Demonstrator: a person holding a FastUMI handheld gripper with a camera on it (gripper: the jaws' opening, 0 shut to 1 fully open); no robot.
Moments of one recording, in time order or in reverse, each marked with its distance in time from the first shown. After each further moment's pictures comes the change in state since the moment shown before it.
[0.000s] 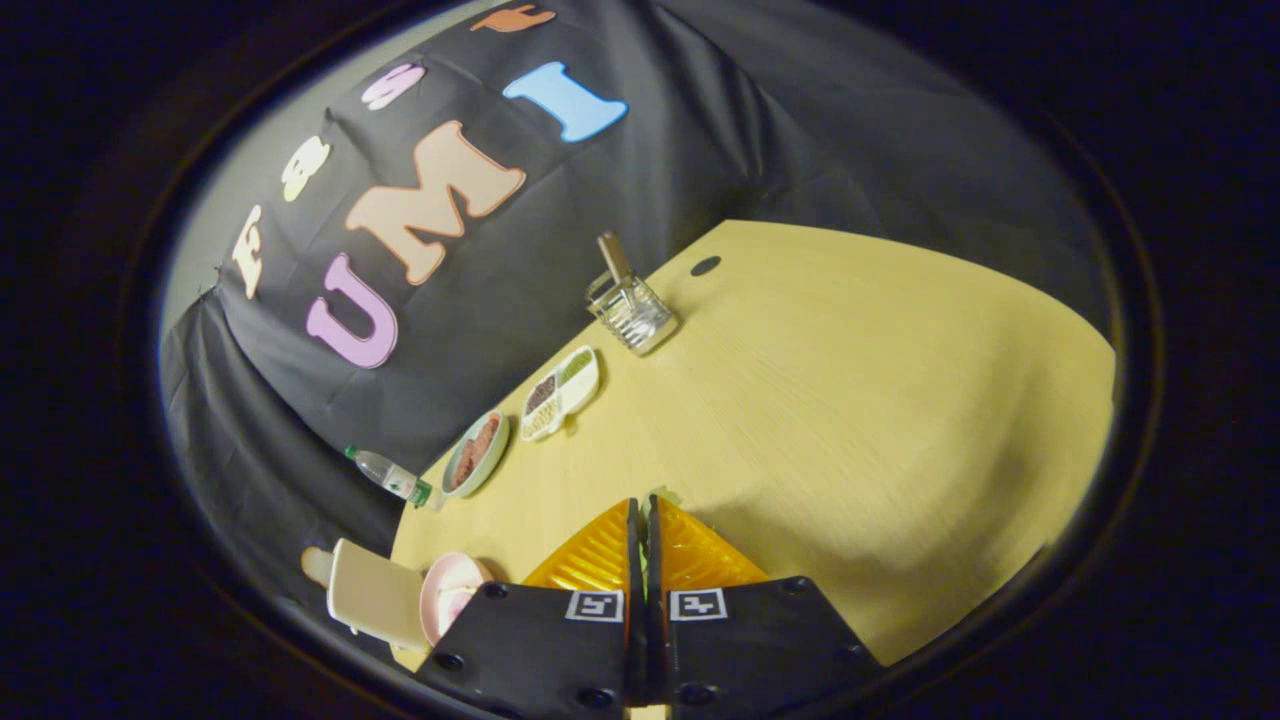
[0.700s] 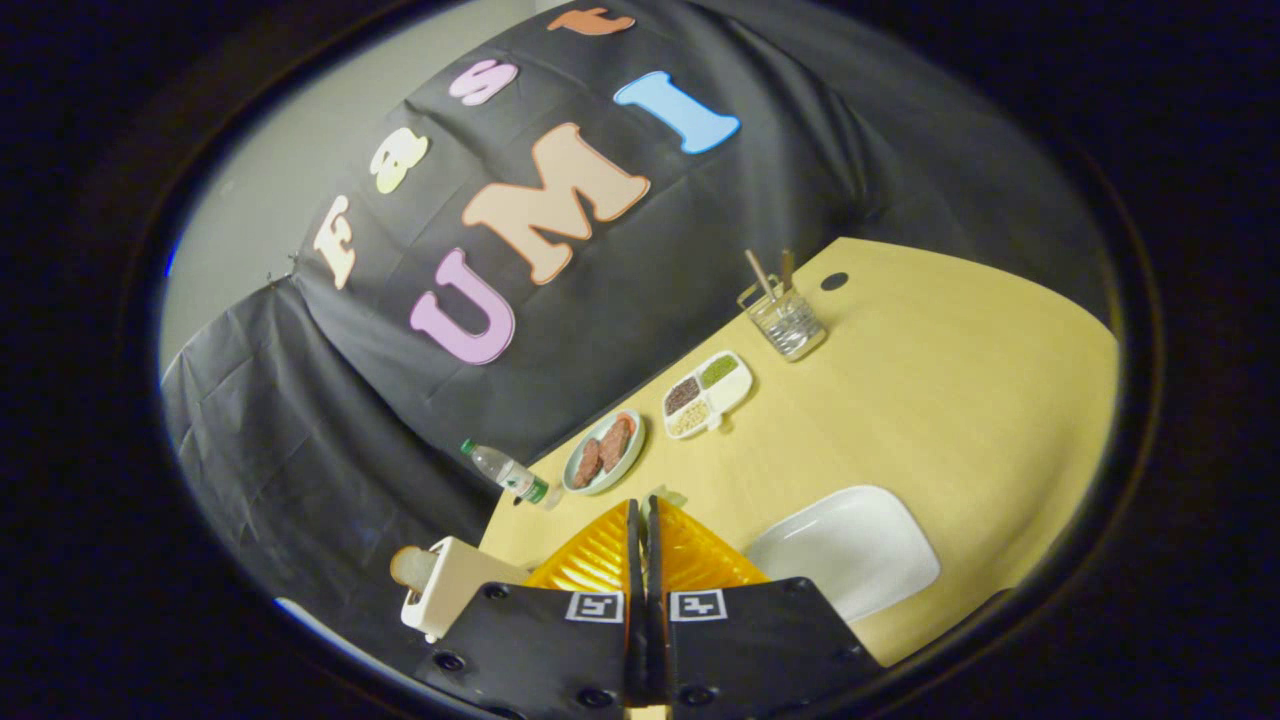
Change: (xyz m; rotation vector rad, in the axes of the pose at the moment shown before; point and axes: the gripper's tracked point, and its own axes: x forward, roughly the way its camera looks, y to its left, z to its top) arm -0.042 0.150 -0.029 -0.043 -0.005 0.232
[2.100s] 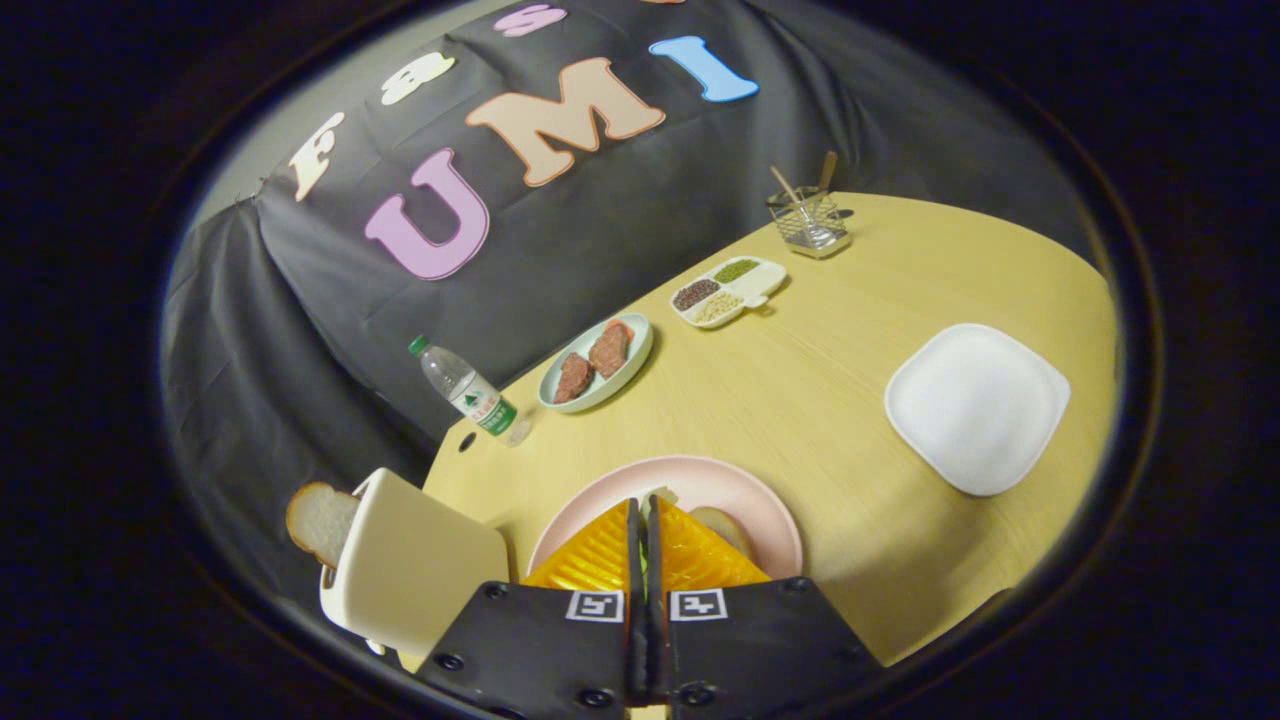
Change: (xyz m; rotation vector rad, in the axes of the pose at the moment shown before) arm 0.082 0.047 -0.153 -0.079 0.023 -0.247
